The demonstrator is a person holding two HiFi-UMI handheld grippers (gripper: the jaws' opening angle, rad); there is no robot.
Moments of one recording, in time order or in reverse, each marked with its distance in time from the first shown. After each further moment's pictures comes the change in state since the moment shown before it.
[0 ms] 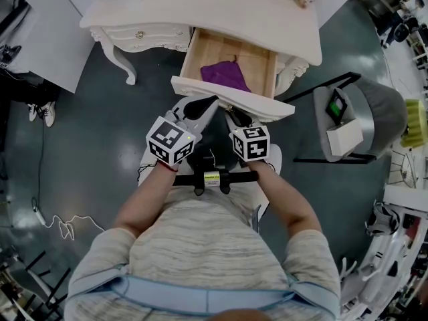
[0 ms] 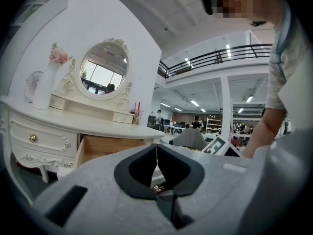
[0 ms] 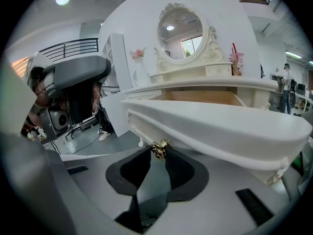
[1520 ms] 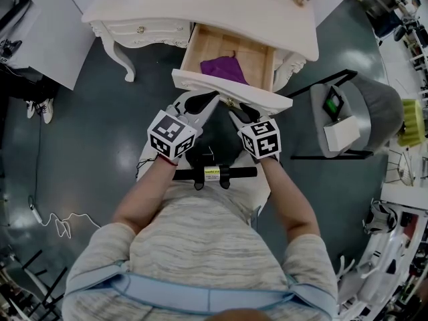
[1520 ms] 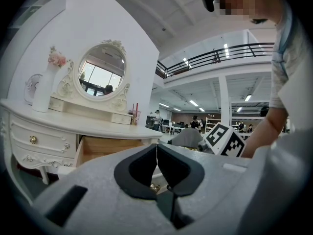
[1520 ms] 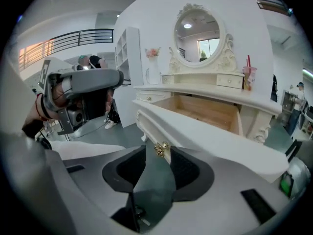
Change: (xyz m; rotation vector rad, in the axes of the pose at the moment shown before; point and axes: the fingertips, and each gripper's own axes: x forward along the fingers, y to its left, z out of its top) left arm -0.006 -0.010 0.001 0.016 -0.004 -0.007; right arm -0.034 0.001 0.011 -0.162 0.047 0.051
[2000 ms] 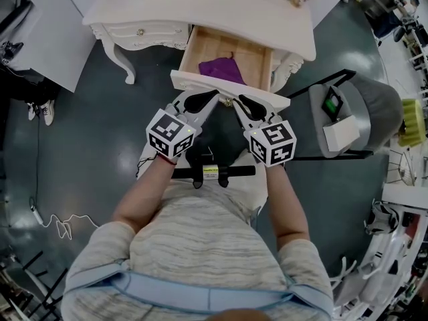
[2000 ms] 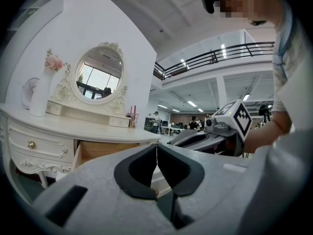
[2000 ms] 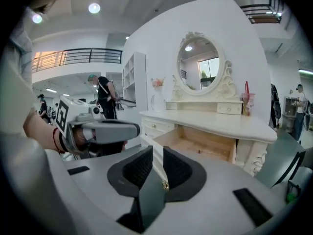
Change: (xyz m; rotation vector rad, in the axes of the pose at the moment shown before) left arm 0.001 -0.008 0.011 0.023 -0.016 -0.013; right arm -0.060 0.016 0.081 -0.018 -0.256 0.040
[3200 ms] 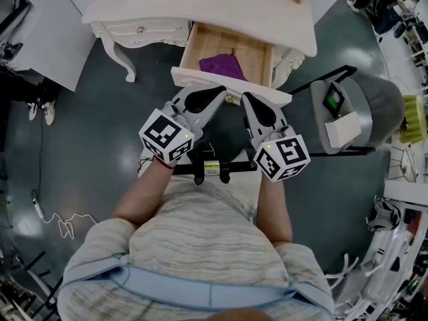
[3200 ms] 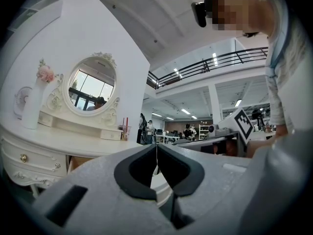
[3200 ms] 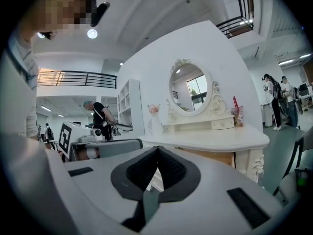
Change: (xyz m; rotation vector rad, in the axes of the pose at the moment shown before) left arm -0.011 -0.029 0.051 0.032 -0.115 -0.071; right arm -0.046 0.016 0.057 0.119 -0.287 -0.049
